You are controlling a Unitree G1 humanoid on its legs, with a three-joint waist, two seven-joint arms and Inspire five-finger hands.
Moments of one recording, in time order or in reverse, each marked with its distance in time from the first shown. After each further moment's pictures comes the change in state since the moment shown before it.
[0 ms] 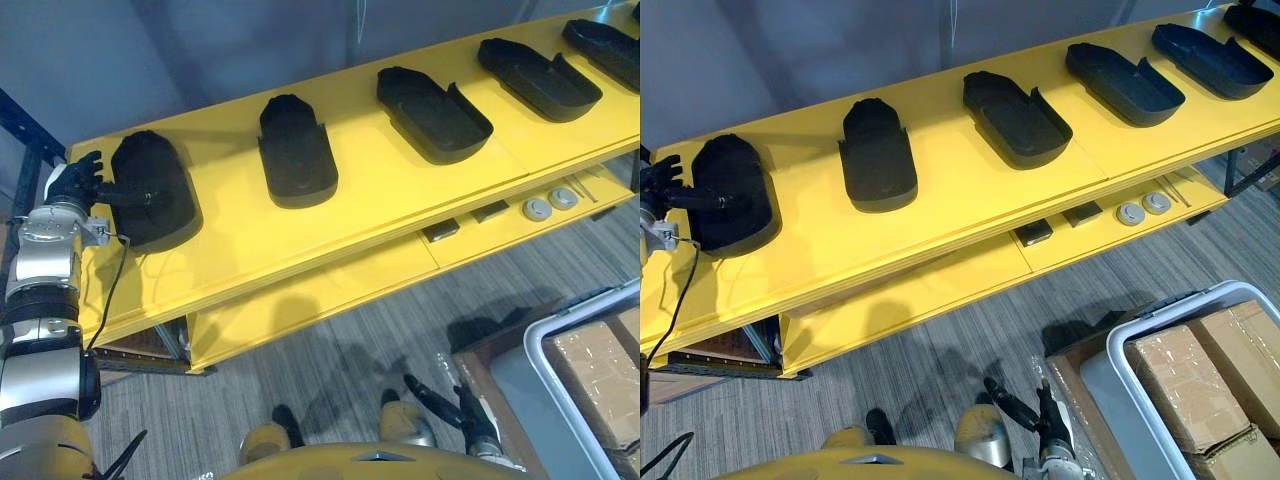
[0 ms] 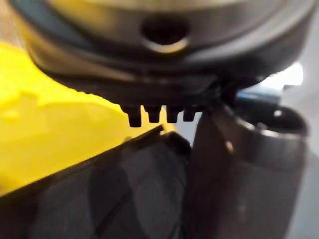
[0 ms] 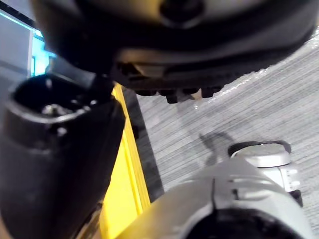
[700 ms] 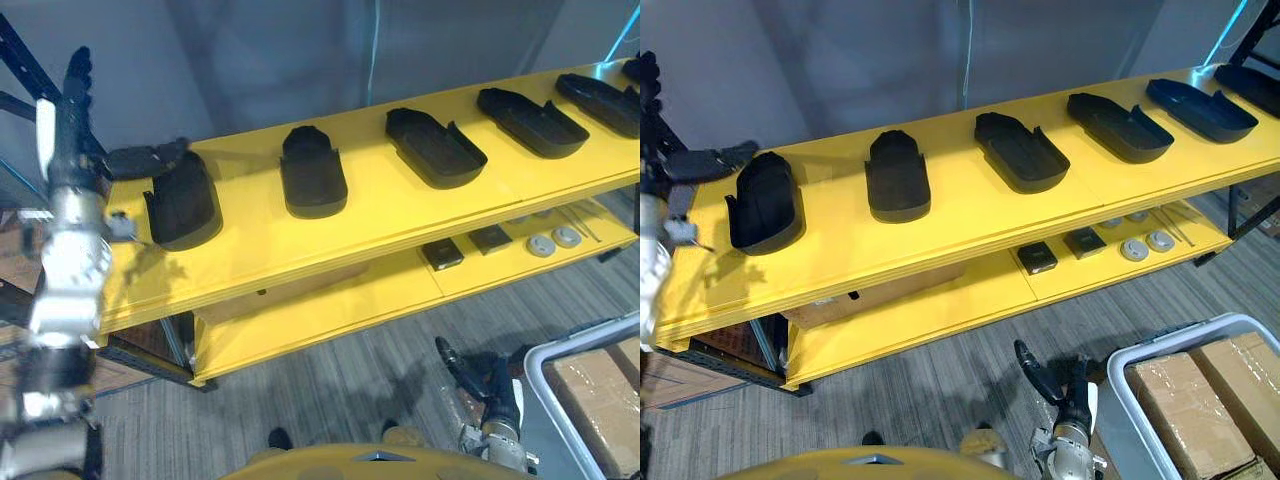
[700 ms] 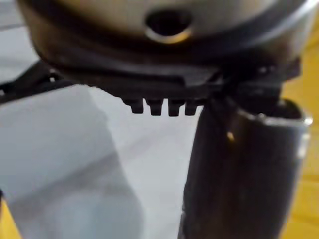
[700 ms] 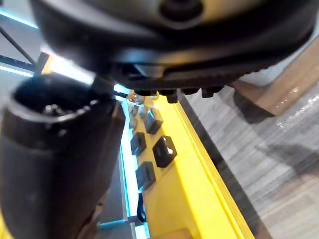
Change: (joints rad) left arm 0.497 -0.295 0.041 -0.797 -0.053 -0.540 0.382; right arm -0.031 0.051 -0.072 -0.100 0.109 -0.186 -0.183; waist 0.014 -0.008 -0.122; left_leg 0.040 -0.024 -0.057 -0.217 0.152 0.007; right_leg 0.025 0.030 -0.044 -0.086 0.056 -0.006
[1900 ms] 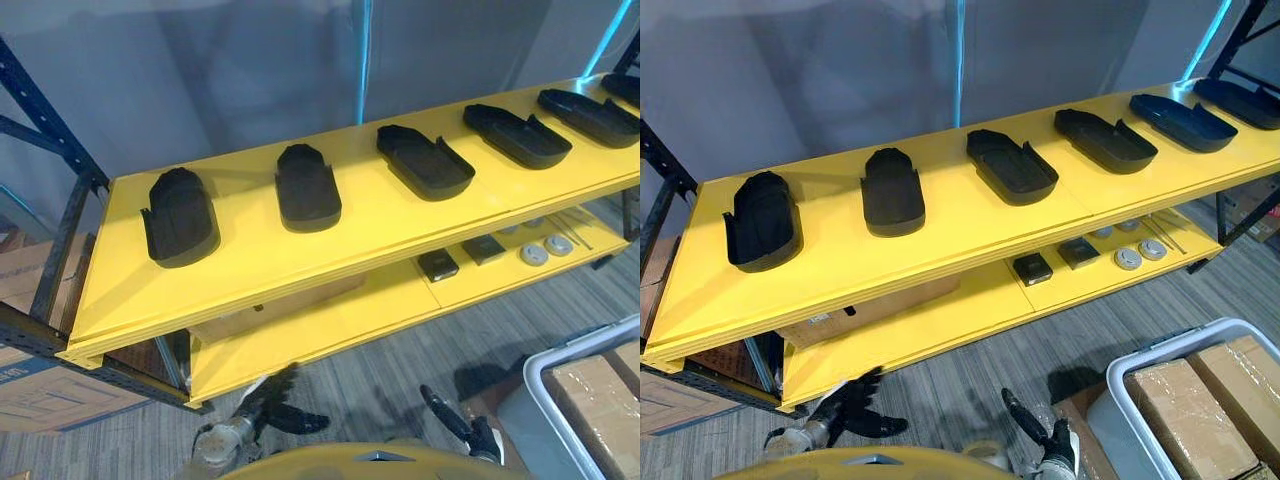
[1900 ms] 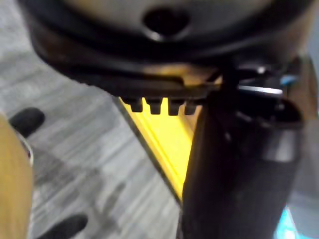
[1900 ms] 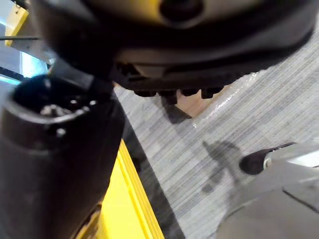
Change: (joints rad) left arm 0.317 -0.301 -0.503 0.877 -0.078 0.050 -0.263; right arm -0.141 -0.012 0.033 0.437 0.043 0.184 0.016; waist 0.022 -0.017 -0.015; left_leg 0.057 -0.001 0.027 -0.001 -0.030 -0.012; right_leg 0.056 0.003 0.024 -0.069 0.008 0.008
